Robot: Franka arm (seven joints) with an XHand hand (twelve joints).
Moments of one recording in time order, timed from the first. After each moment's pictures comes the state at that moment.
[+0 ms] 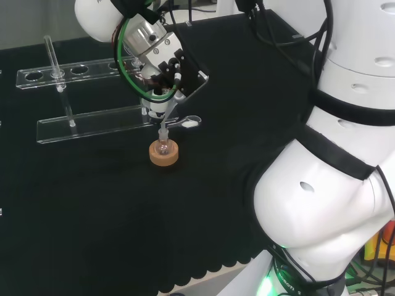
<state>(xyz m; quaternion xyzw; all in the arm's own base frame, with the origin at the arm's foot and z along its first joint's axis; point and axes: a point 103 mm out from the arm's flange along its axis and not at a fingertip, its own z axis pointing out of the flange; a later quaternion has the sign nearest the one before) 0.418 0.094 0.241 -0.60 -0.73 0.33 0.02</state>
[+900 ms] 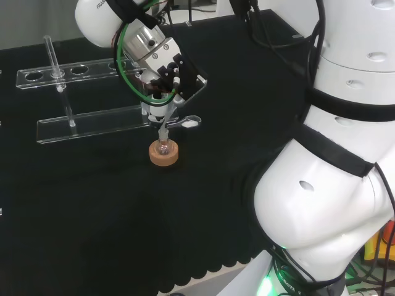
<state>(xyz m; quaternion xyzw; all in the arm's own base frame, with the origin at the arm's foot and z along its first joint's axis) 0.422 0.095 0.227 -0.60 -0.73 0.33 0.03</state>
